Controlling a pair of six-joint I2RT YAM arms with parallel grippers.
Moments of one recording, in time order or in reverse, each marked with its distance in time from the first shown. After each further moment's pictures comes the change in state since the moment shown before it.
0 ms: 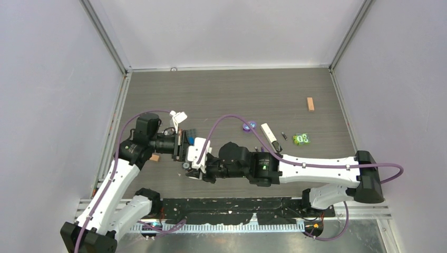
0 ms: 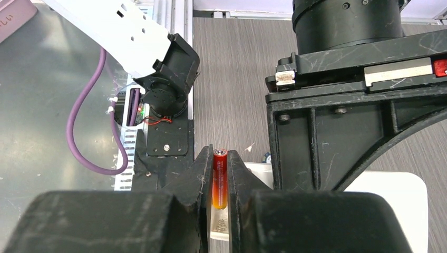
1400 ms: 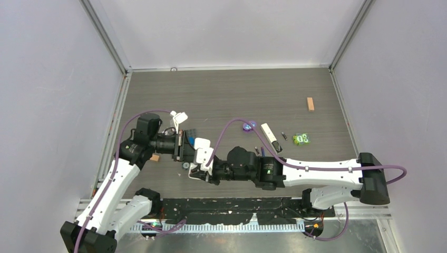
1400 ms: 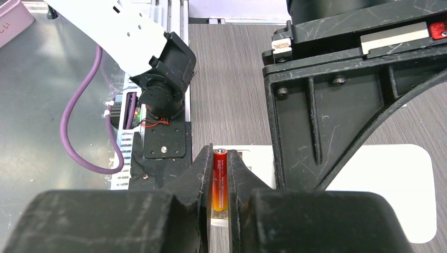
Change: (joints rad) left arm -0.001 0.003 0.000 -0.006 -0.010 0.014; right arm 0.001 -0.053 -0.130 0.124 0.019 0.014
